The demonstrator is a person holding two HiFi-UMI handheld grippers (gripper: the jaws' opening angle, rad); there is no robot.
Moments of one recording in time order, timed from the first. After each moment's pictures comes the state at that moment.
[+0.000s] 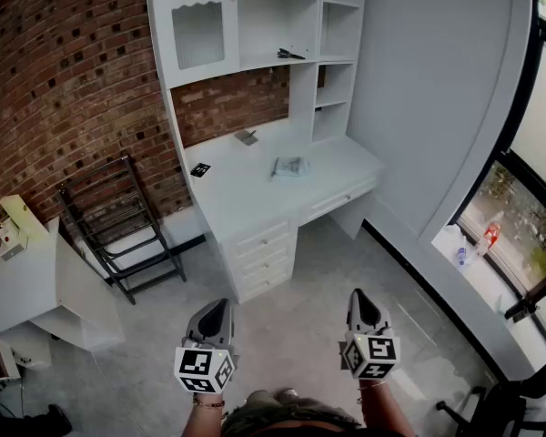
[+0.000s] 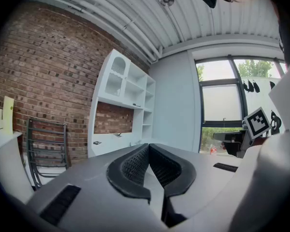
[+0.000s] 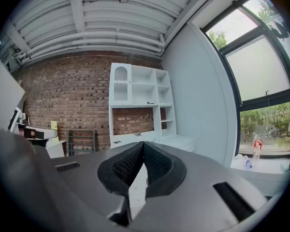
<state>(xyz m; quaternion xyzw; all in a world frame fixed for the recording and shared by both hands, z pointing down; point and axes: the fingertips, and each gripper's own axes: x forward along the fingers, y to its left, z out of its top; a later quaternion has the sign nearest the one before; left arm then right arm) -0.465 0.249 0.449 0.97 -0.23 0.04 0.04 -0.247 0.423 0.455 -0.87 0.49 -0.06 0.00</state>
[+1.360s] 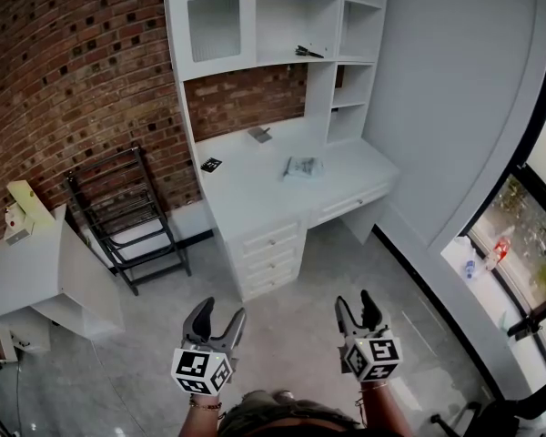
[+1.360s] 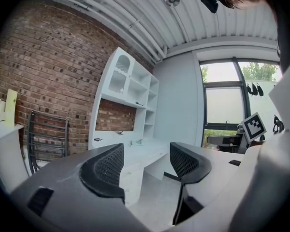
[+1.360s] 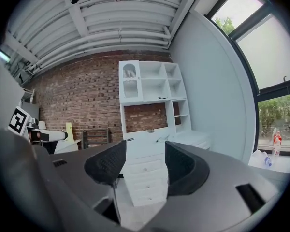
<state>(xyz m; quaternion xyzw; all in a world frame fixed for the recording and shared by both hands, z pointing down) -0.457 0.239 0.466 0.97 -0.24 0.04 0.05 -0.239 0.390 0.475 -0.82 0.56 -0.08 0.01</state>
